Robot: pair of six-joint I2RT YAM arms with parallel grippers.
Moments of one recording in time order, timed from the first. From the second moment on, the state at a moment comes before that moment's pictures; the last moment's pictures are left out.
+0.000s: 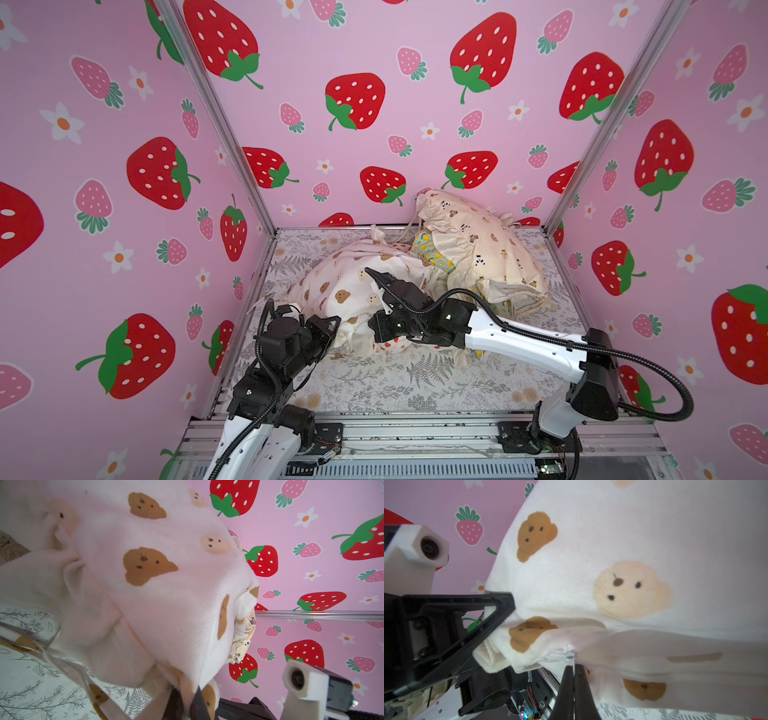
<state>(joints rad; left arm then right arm) -0.25 0.50 0.67 -0.61 0.19 -1.22 1.23 1.65 1.47 -0.53 0.02 0.66</state>
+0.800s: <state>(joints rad) -0.01 0.59 0.86 -0.78 0.38 -1.09 1.18 1.63 1.48 -0.61 0.08 0.57</state>
